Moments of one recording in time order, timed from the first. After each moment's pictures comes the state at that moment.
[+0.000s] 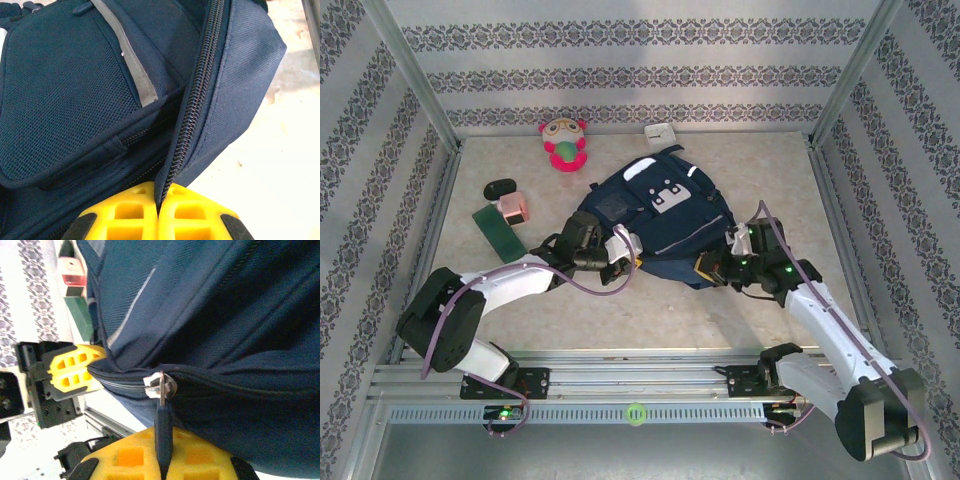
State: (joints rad) left arm -0.57 1.48 0.75 0.08 0.57 0.41; right arm 0.23 0.98 0.66 -0.57 -0.67 0.82
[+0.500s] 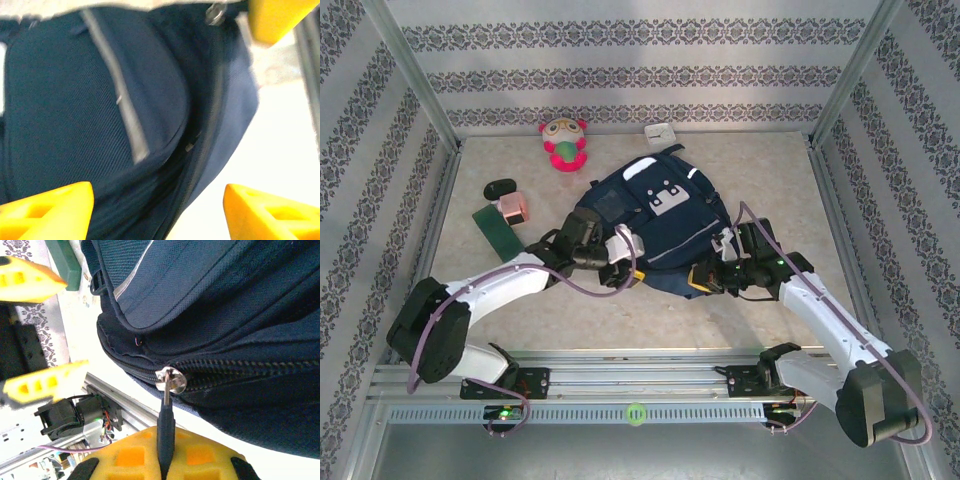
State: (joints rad) left arm -0.62 1.42 0.82 -0.09 0.56 0.47; right arm 0.30 1.05 0.69 -0.66 -0.75 0.68
